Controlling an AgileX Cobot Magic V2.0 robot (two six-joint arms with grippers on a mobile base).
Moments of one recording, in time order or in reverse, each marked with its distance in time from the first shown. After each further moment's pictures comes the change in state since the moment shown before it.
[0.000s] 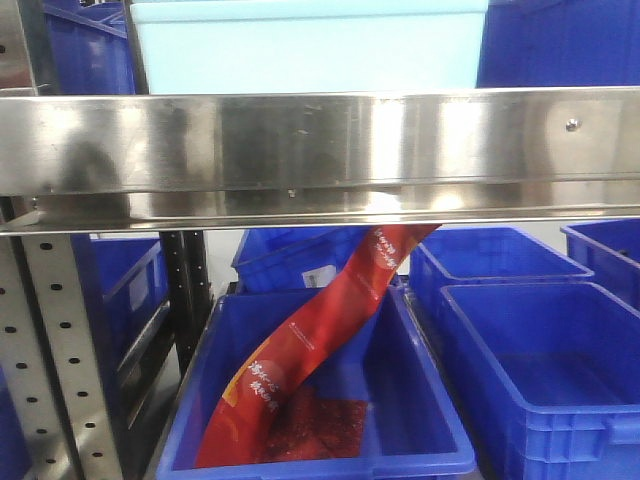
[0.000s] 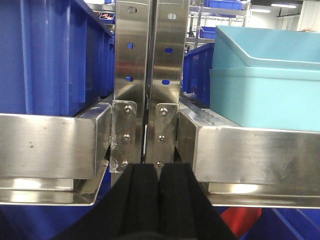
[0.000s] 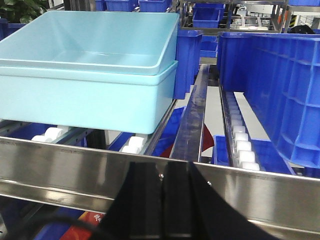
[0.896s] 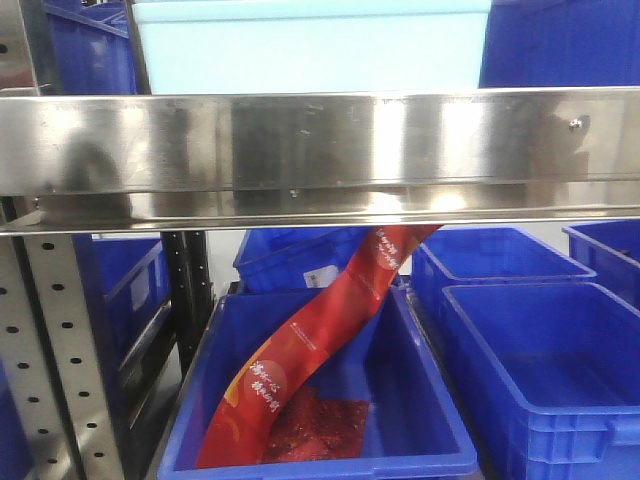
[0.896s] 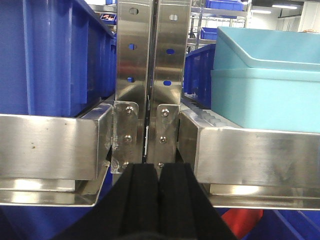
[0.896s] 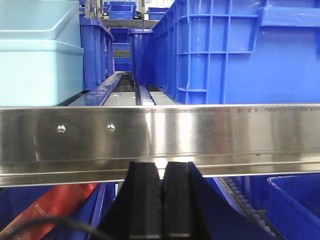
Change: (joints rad) left arm 0.000 -0.002 0.000 -0.002 0.000 0.000; right arm -0.319 -0.441 0.389 0.041 -0.054 -0.051
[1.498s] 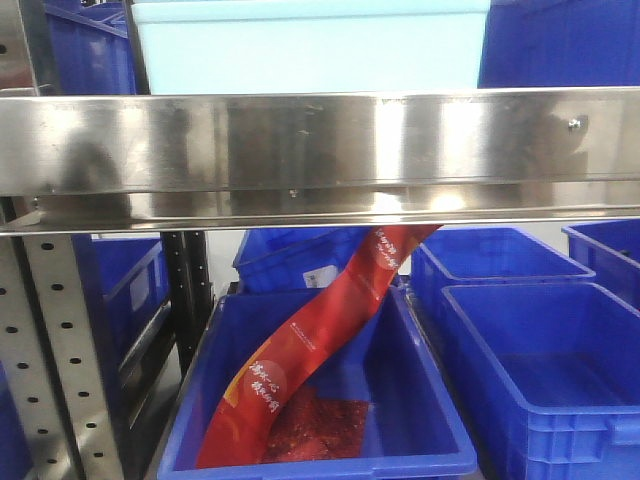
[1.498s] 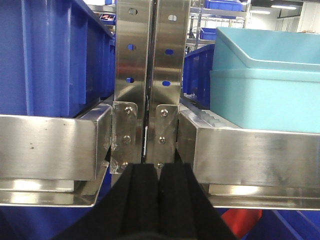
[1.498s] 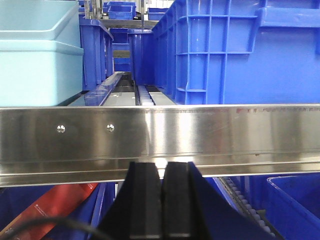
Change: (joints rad) left arm 0.000 0.000 0.000 0.000 0.000 0.000; right arm 0.000 -0.002 0.000 0.000 0.002 -0.002
